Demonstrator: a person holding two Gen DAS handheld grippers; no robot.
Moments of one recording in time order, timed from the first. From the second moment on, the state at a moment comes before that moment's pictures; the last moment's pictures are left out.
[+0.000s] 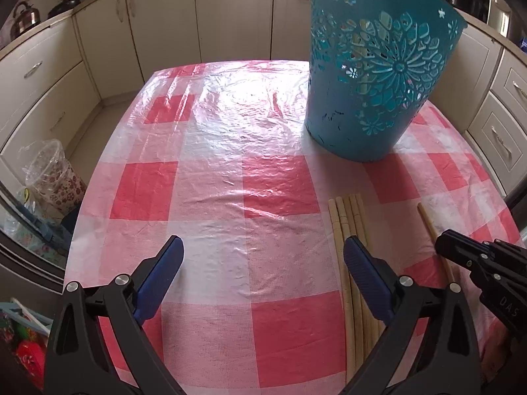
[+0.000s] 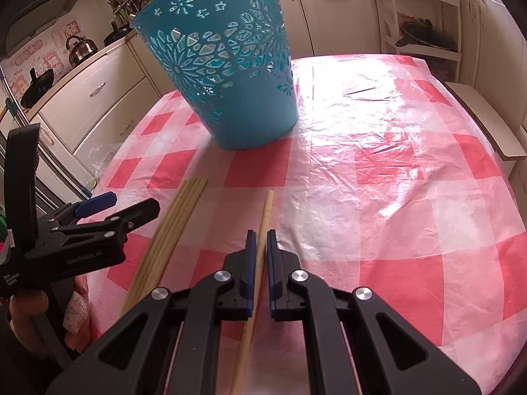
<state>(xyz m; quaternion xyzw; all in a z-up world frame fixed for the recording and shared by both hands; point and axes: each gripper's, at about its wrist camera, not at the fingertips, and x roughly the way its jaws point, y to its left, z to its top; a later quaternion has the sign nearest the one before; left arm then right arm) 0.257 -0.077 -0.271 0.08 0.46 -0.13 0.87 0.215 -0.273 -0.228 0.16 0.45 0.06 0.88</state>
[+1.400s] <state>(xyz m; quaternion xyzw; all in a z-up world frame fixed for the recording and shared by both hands) 0.253 -0.090 -0.265 0.09 0.49 -0.13 0.86 0.218 -0.259 -0.223 0.08 0.45 0.03 0.89</state>
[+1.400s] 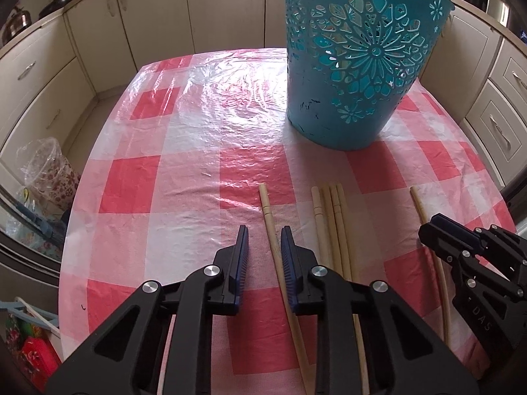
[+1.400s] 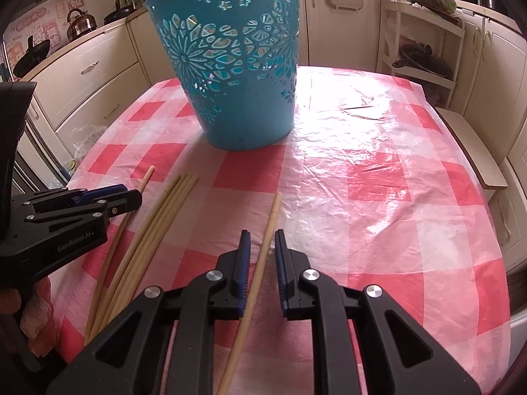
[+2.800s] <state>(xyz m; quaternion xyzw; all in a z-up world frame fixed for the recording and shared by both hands) 0.276 -0.099 -0.046 -0.15 0.19 -0.26 0.93 0.218 -0.253 -0.224 0.07 0.45 0.04 0.89</state>
